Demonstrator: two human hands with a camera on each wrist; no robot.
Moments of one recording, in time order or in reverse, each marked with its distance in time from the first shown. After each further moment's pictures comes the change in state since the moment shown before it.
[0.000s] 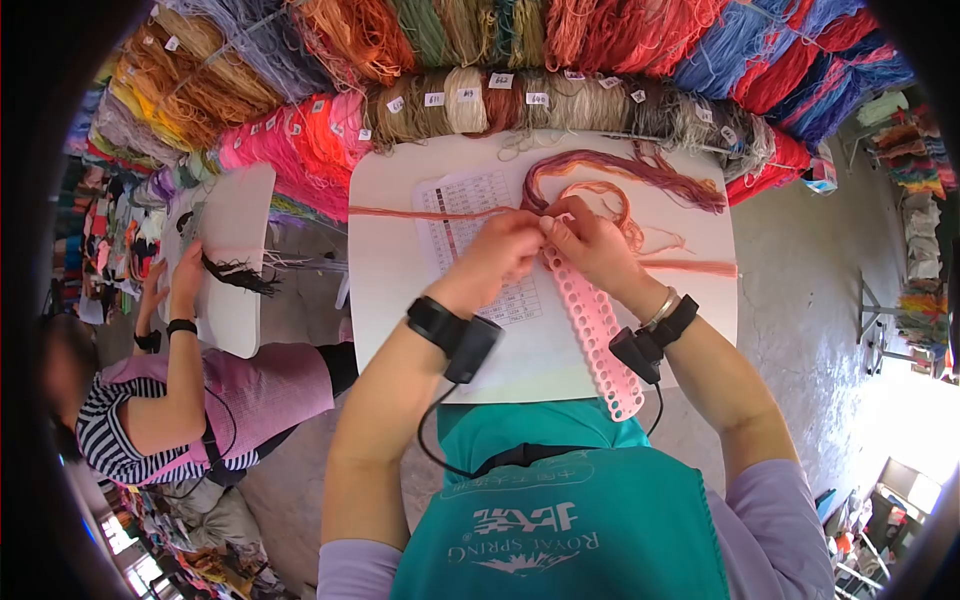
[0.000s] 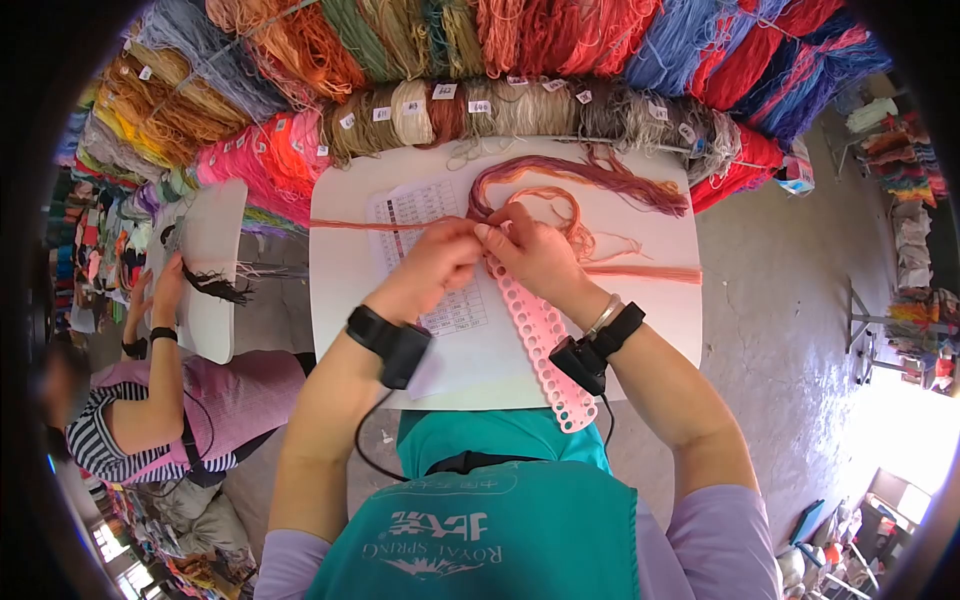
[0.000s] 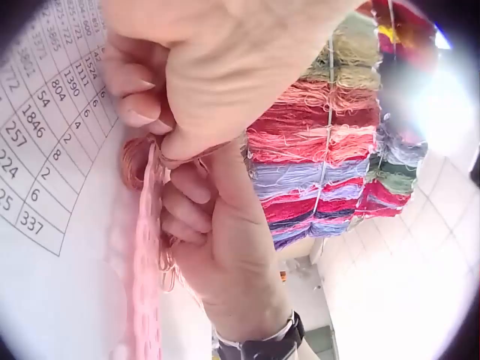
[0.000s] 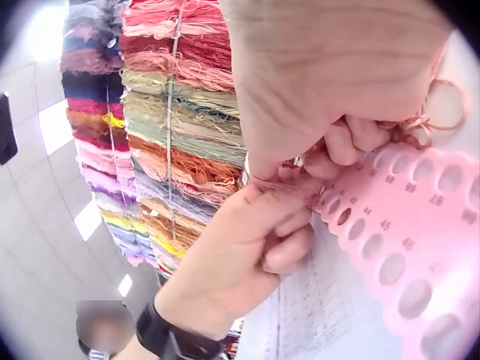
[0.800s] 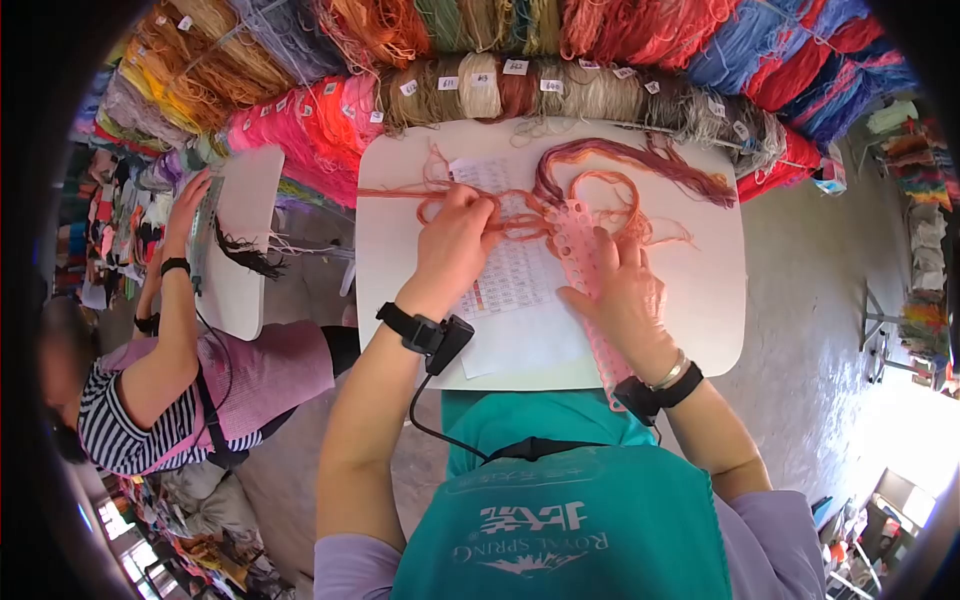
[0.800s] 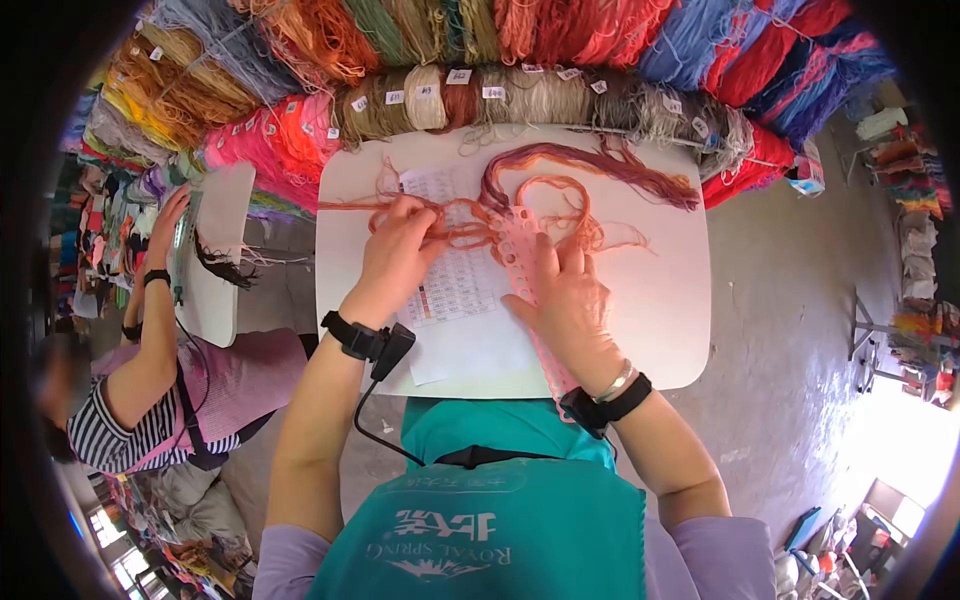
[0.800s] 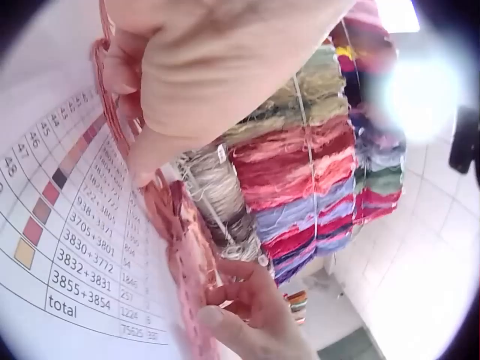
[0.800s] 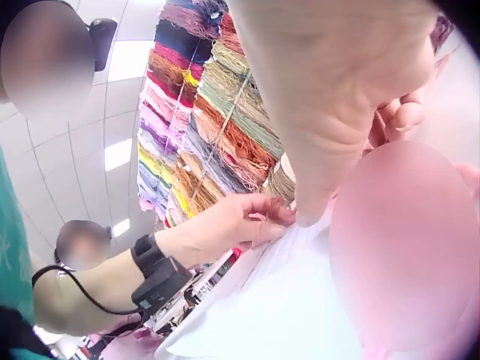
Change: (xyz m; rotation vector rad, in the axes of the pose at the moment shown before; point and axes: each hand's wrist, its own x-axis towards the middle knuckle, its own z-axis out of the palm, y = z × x) left_hand -0.046 0.008 -0.034 1.261 0.377 0.335; right_hand -0.078 -0.011 0.013 -0.745 0.161 -0.005
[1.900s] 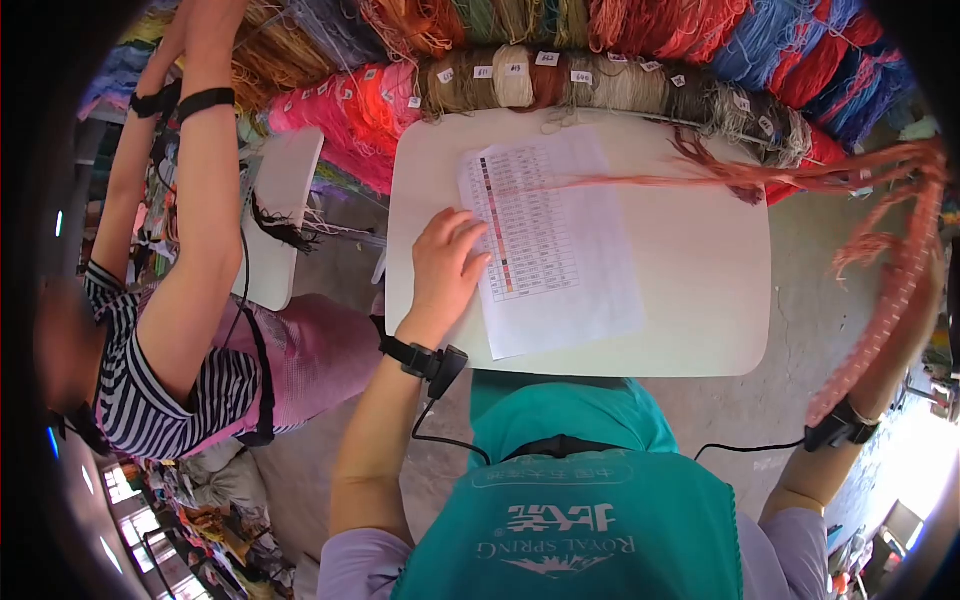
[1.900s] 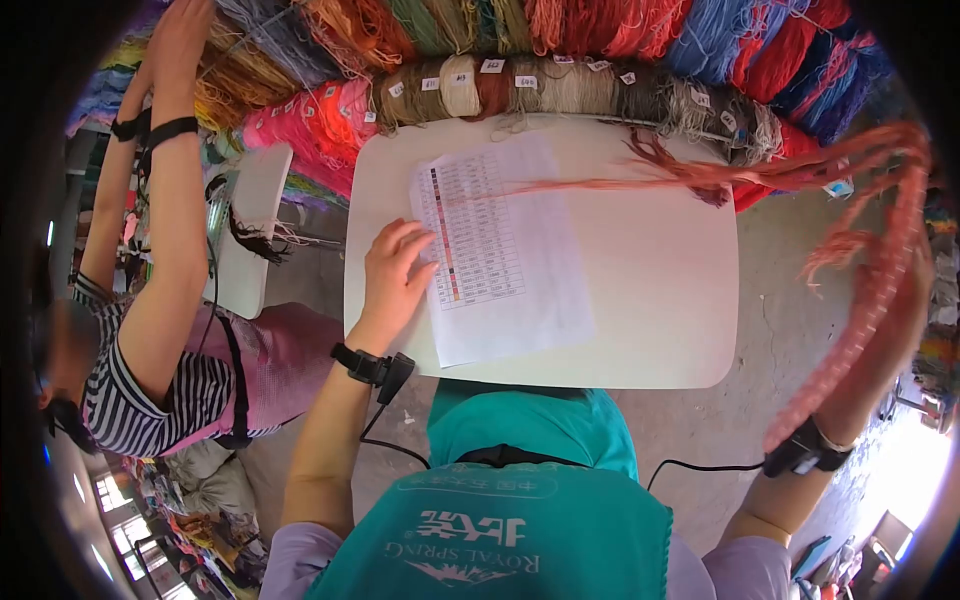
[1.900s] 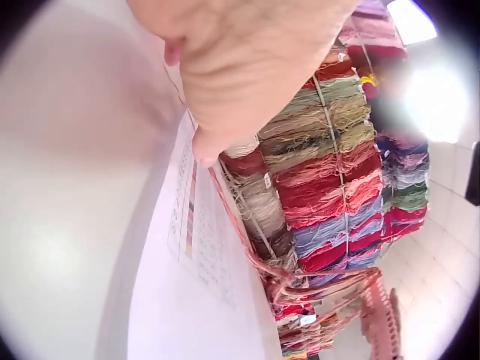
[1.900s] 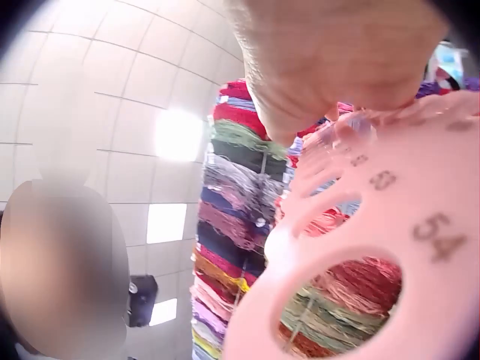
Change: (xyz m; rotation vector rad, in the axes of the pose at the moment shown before) left_hand -0.071 -0.039 0.004 0.057 0.276 0.127; right_hand -0.031 0.113 -0.234 0.883 0.891 0.333
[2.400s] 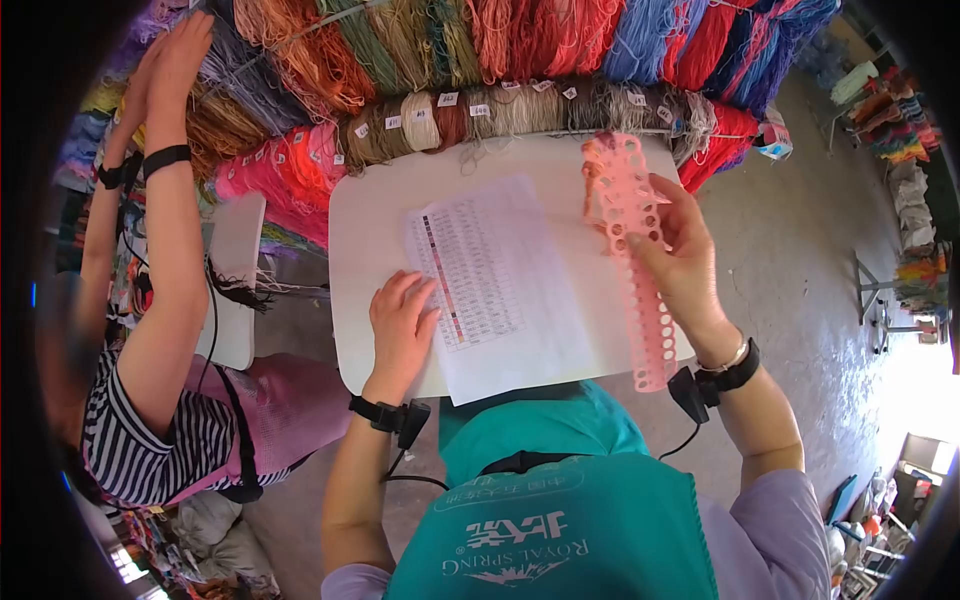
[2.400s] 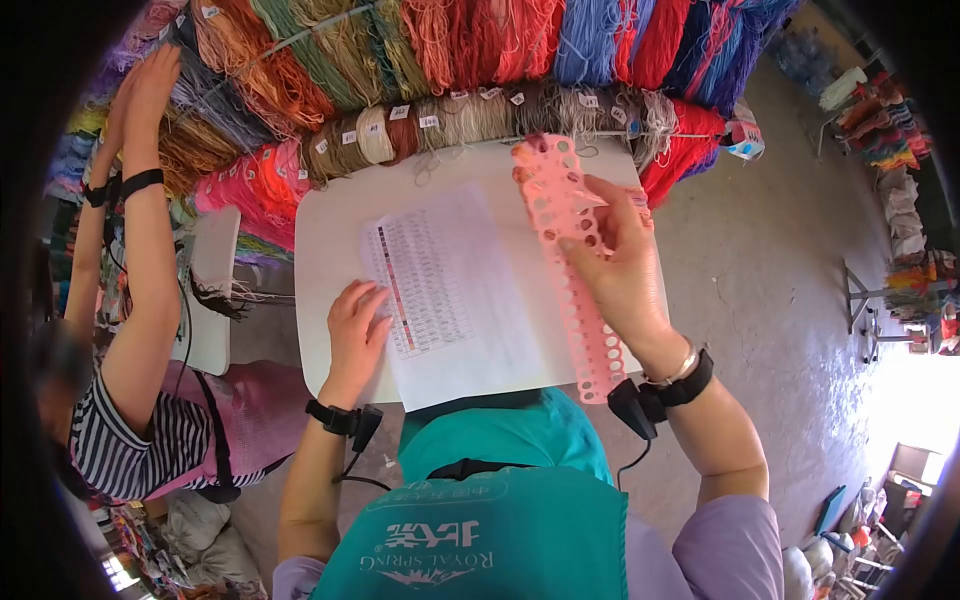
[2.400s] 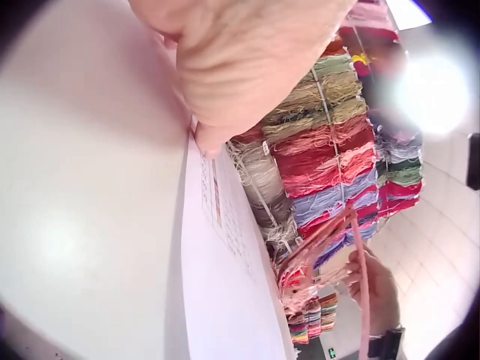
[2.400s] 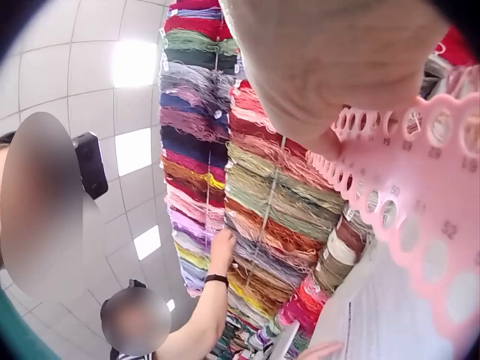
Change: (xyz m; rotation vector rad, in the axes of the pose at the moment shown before) left_hand -0.029 0.034 0.008 0.018 -0.100 0.011; right_hand -0.093 0.079 0.073 0.085 -0.605 0.080
